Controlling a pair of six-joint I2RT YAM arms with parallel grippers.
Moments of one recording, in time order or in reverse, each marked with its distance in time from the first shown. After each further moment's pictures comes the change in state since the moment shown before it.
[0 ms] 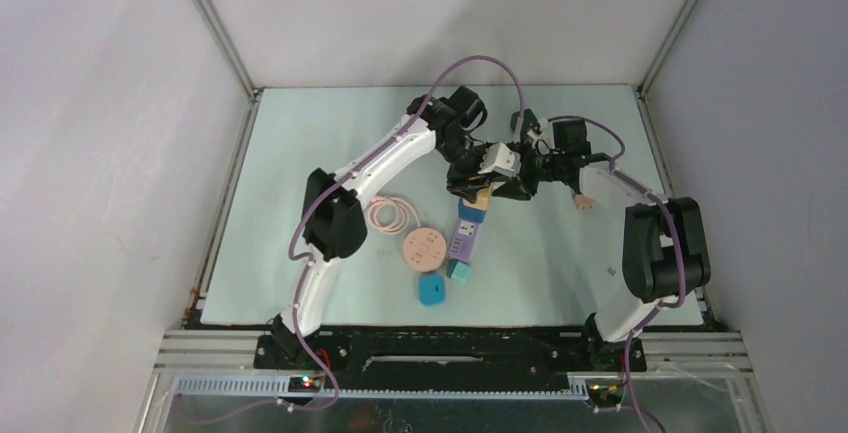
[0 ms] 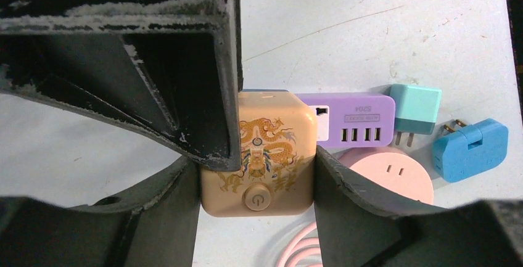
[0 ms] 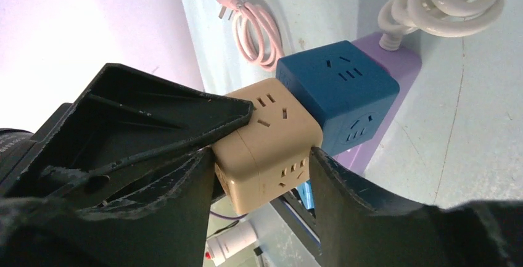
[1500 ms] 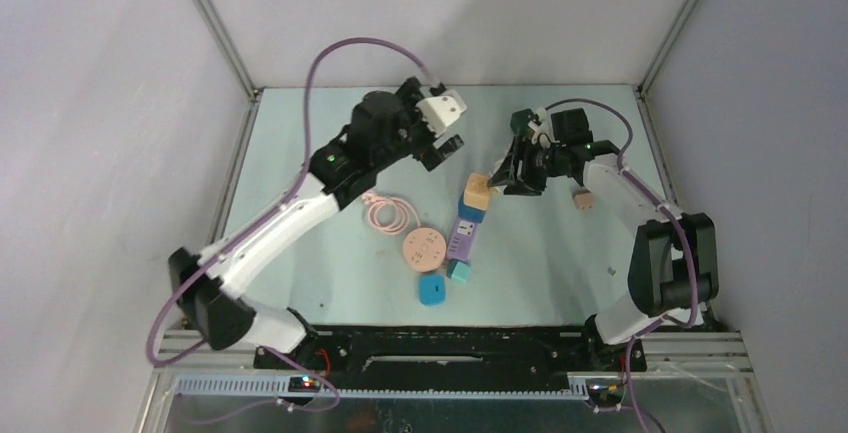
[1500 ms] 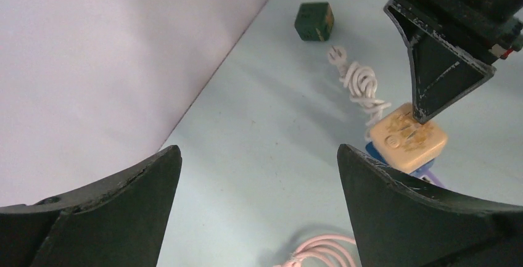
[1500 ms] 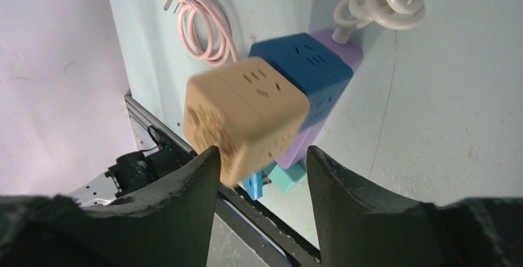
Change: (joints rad) left arm -0.016 -0.767 -0.748 0.906 -0.620 -0.574; right arm 0.031 -0.055 0.122 -0.280 0.190 -0.262
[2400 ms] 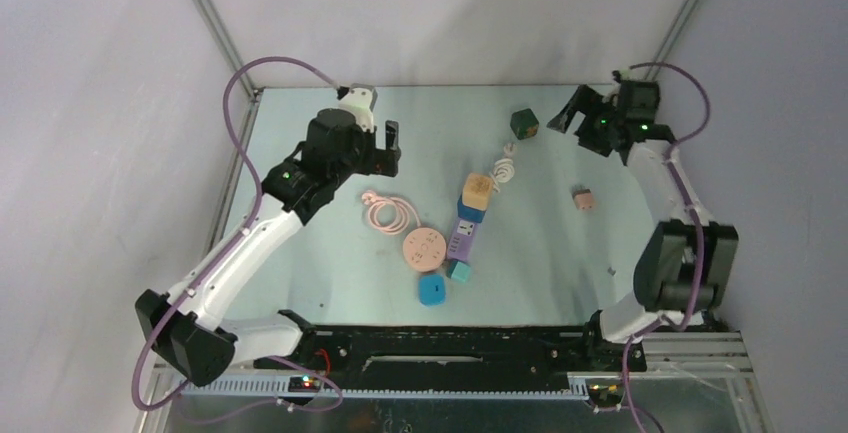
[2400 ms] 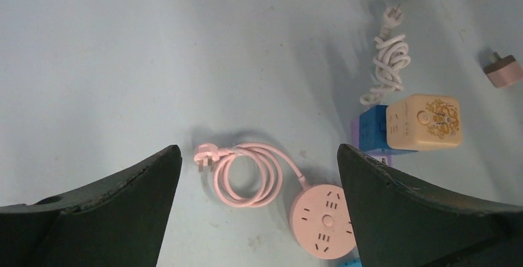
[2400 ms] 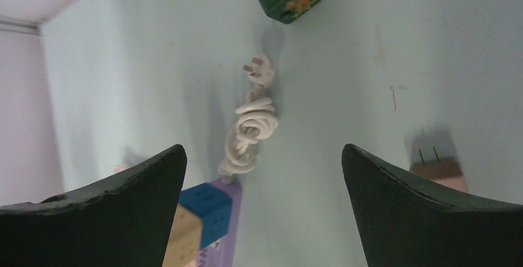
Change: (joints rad) left arm 0.184 -0.261 -0.227 -0.176 -0.197 -0.673; right arm -0.314 -0.067 0.153 0.061 0.277 -0.050
